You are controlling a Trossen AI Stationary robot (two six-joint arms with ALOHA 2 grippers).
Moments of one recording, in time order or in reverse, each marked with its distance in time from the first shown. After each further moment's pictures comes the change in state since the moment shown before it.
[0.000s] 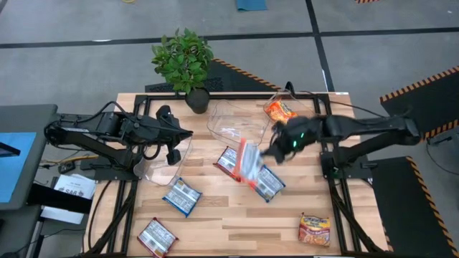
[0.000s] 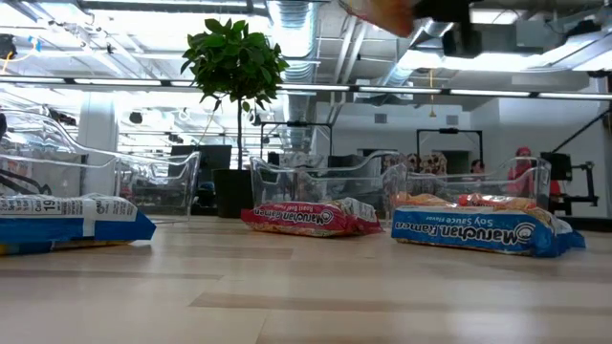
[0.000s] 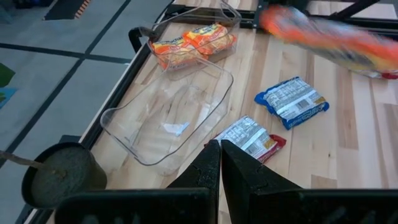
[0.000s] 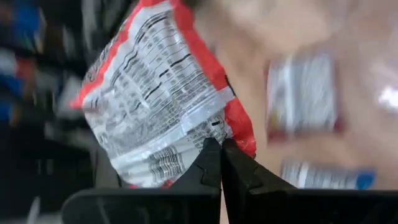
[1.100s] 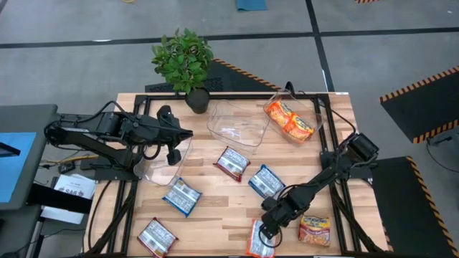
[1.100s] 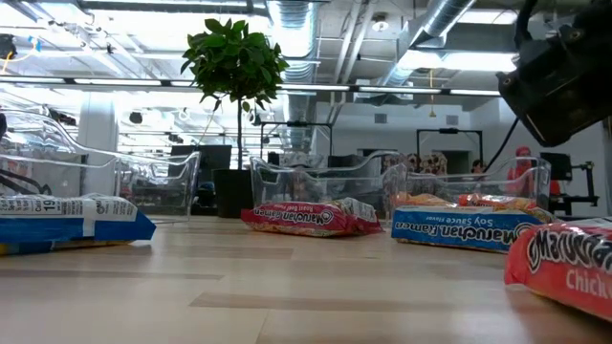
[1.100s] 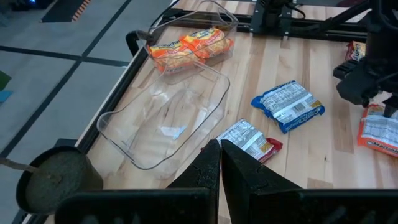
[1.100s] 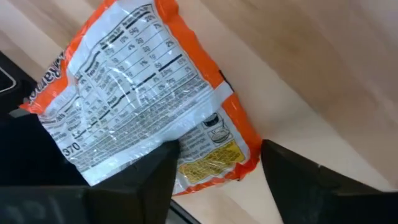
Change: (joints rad) left arm 0.000 0.000 0.000 0.018 0.008 0.002; right arm 0.596 0.716 0.023 0.053 -0.067 0.646
